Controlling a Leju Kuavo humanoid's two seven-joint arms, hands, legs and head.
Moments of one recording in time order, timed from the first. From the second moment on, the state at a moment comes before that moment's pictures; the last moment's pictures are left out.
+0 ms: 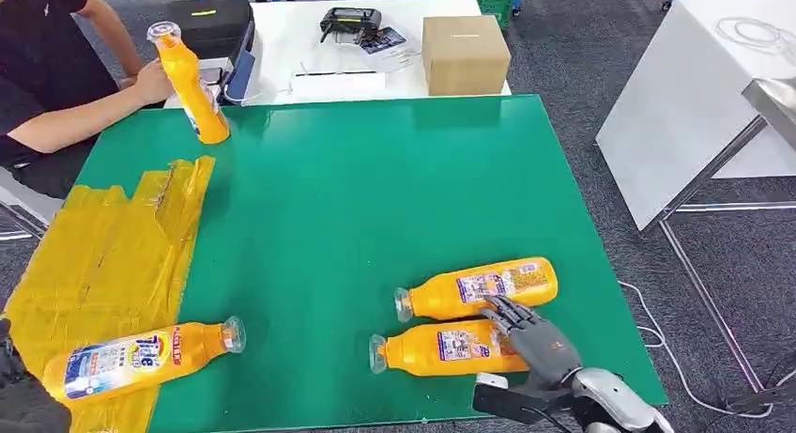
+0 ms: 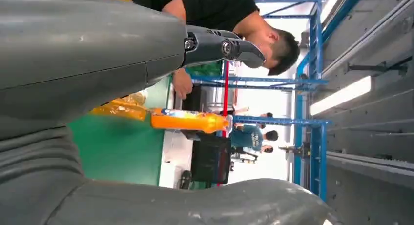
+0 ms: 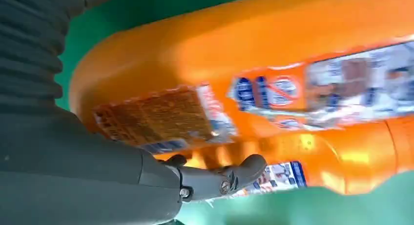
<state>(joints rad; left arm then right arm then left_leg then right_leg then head) 0.39 -0.34 0.34 -2.02 0.10 -0.07 -0.68 0.09 -0.50 0.48 -1.63 0.77 0.13 0.05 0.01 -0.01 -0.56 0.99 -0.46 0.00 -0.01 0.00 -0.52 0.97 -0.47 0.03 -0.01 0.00</state>
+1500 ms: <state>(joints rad) 0.31 -0.33 0.28 -1.95 0.21 -0.24 -0.47 -0.16 0.05 0.53 -1.39 0.33 0.05 -0.23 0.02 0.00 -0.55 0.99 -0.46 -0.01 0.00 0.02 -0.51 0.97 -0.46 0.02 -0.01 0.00</state>
